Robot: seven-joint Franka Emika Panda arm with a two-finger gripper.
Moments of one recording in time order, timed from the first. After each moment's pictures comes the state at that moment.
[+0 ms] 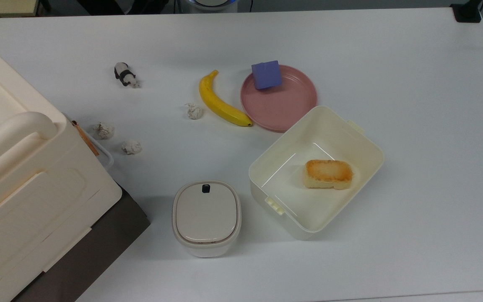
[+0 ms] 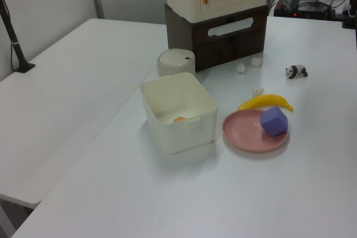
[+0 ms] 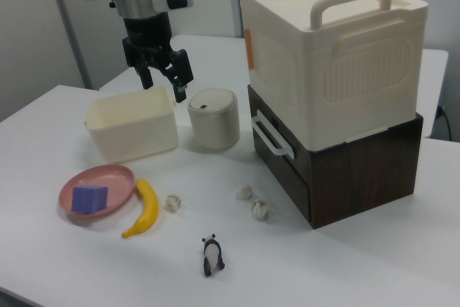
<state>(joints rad) -0.01 -0.06 -0.19 -1.61 0.04 1.61 -0.03</state>
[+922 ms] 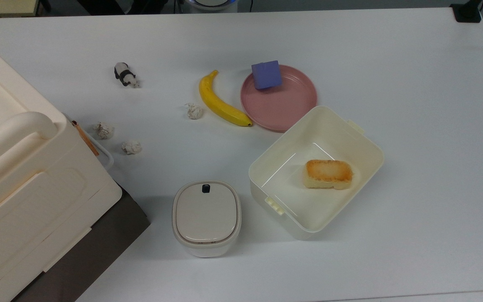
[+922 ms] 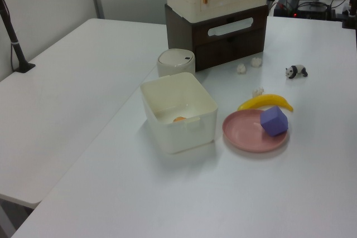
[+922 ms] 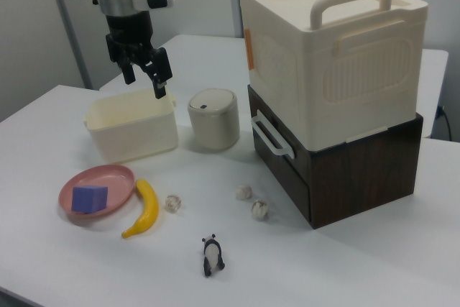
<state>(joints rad) -0.01 -0.06 -0.12 -1.61 0.06 1.60 0.07</state>
